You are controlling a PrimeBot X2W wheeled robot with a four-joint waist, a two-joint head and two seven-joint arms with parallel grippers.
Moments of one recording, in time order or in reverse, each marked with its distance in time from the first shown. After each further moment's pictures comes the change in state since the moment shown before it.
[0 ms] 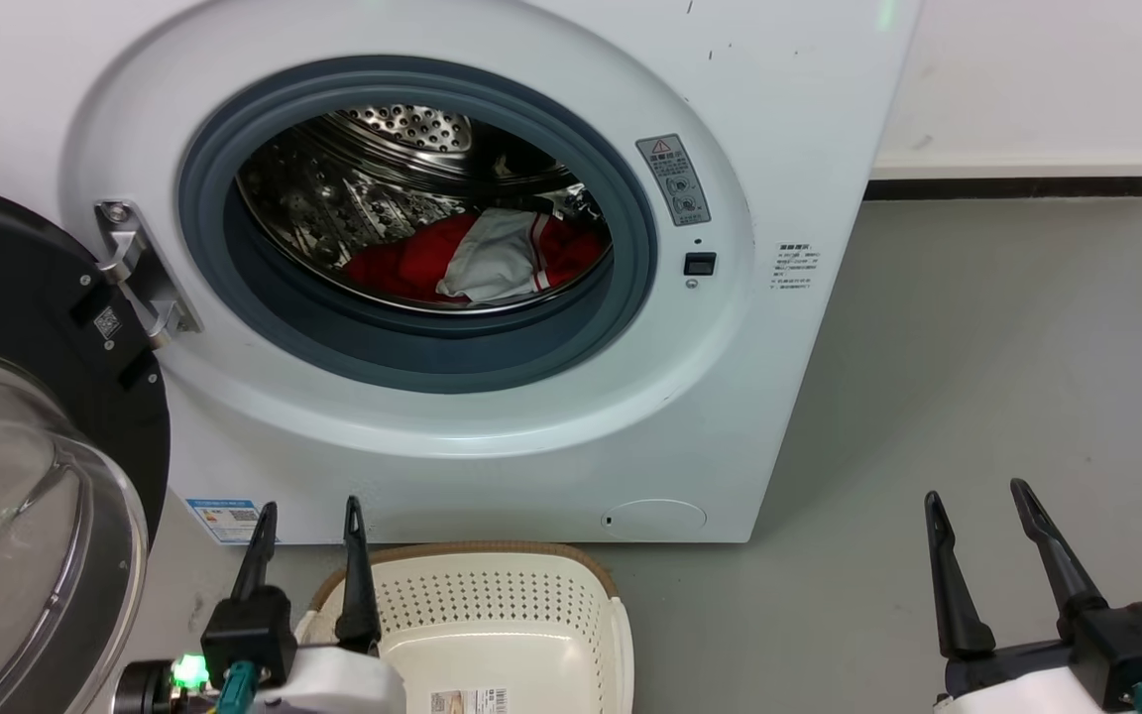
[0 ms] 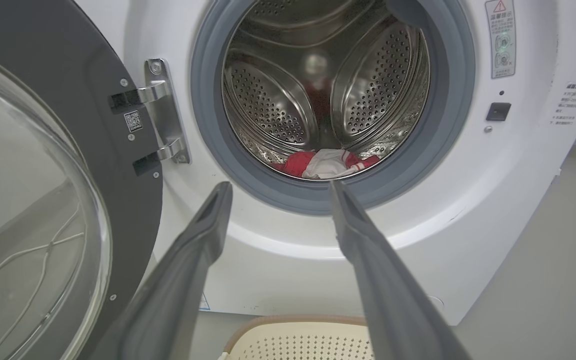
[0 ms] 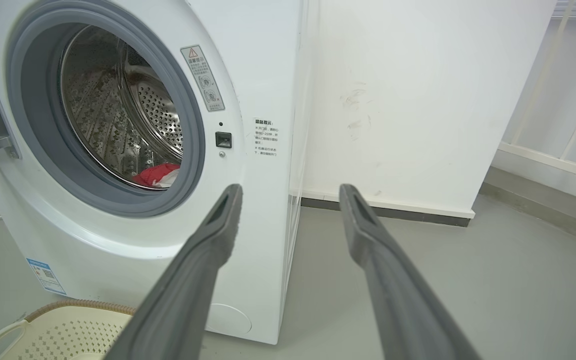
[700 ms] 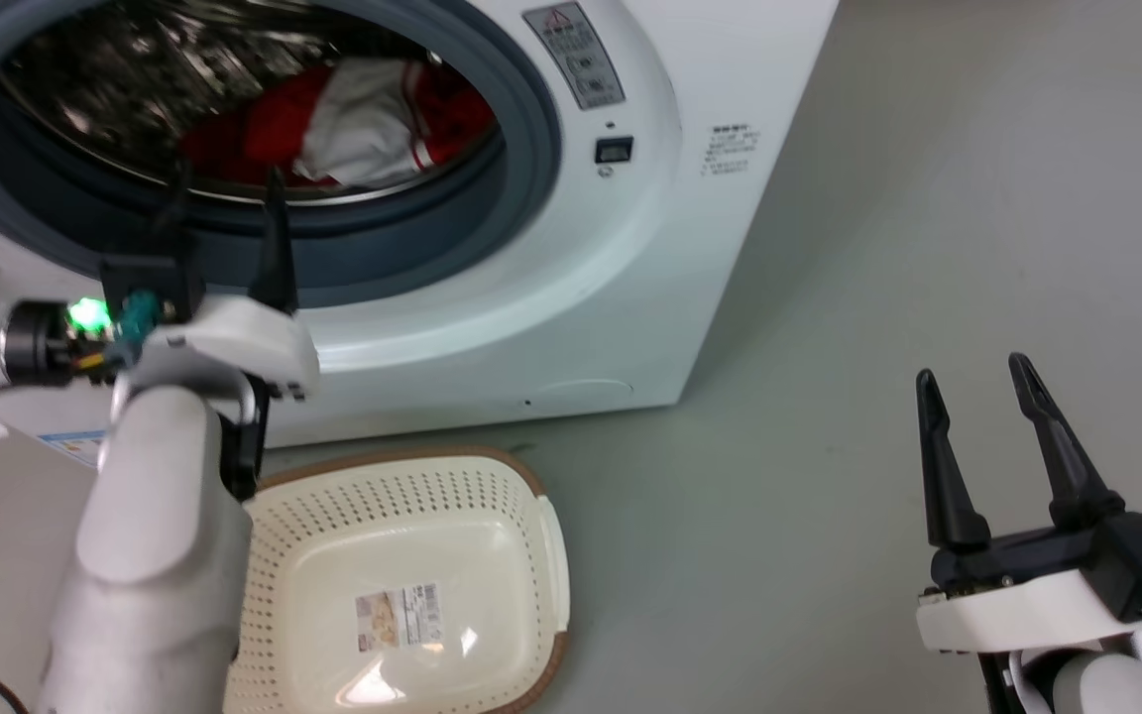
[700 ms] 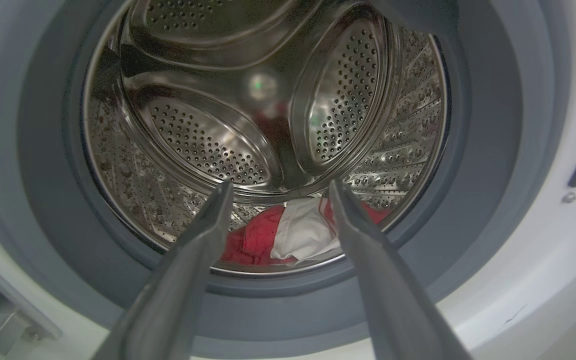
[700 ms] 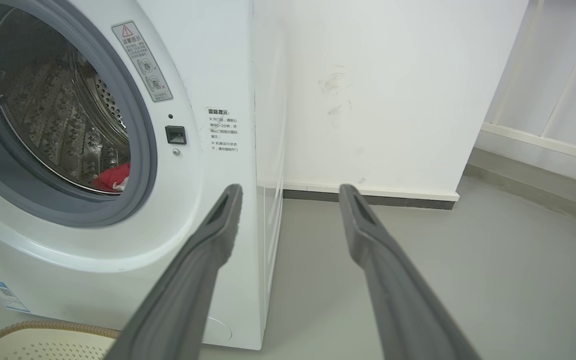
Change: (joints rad) left arm -0.672 0.132 0.049 0.438 0.027 -0.142 0.000; right arm -0.160 -0.001 0.038 -0.043 0.046 0.000 0.000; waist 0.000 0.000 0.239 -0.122
